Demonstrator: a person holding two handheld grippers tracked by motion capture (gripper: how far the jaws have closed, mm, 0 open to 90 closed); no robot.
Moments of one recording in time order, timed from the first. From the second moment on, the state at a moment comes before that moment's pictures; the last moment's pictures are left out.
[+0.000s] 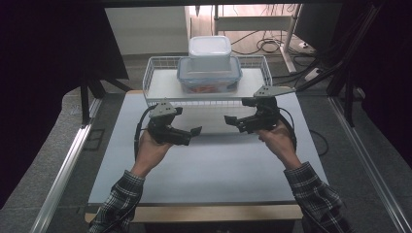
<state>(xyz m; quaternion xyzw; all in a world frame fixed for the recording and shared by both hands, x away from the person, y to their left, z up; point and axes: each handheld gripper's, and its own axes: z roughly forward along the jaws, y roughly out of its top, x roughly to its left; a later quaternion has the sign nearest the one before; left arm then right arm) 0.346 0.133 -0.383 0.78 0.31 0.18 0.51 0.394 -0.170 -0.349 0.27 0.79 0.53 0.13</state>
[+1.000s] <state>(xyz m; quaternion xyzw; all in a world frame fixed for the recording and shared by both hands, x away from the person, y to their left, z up) 0.320 0.133 -0.435 0.79 0.31 0.17 0.49 0.372 -0.184 -0.408 0.28 0.80 0.50 0.14</state>
